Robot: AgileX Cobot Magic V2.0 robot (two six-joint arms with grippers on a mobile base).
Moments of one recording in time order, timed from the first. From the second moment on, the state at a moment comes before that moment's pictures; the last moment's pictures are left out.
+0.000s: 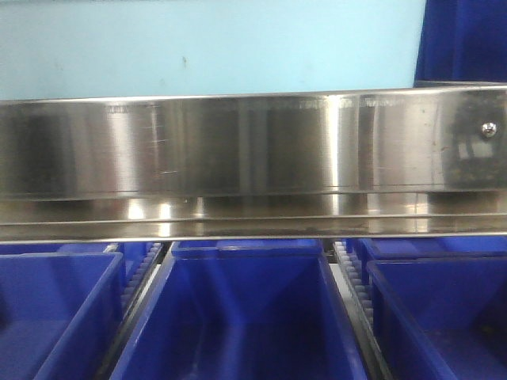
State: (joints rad) left arm -0.32 1.39 -1.79 -0.09 1.07 -0.12; right arm 0.41 1.54 -1.95 0.09 1.11 0.15
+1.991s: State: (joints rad) left arm -0.32 1.38 -1.48 0.04 1.06 -0.11; right arm 0.41 1.55 -1.71 0.10 1.15 0.14
